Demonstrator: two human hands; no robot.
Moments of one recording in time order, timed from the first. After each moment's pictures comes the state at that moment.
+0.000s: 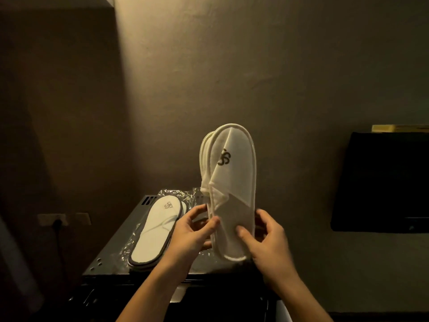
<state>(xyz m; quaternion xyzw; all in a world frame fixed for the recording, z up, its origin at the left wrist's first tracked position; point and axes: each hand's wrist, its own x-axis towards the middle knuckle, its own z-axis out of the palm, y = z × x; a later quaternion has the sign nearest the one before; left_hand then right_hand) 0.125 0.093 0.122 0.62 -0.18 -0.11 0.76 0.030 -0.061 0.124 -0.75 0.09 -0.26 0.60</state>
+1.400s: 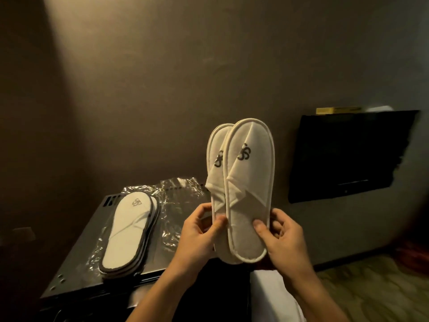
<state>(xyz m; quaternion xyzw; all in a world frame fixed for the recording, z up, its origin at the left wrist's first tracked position) 0.094 0.063 0.113 0.59 -0.30 -0.15 0.73 -0.018 -0.080 0.102 -0.67 0.15 -0.38 0.62</state>
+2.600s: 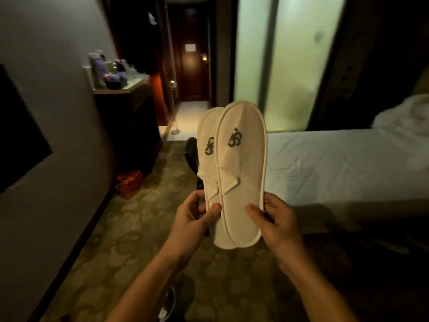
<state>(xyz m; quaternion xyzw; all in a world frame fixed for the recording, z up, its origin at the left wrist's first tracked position) -0.493 -0.278 0.042 0.31 -0.58 -0.64 0.38 -0.661 -0.197 0.031 -0.39 0.62 -0.63 0.28</state>
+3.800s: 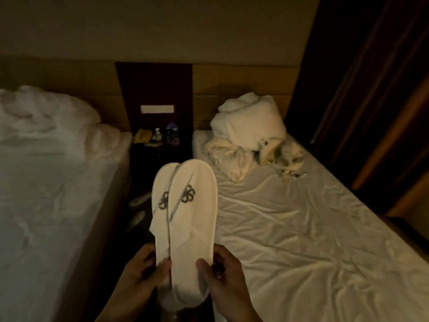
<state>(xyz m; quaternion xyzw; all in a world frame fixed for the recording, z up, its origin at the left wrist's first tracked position) -1.146 -0.275 -0.076 -0.07 -0.73 -0.65 -0.22 -1.048 -0.105 -0.082 0.25 0.69 -0.67 -0.13</state>
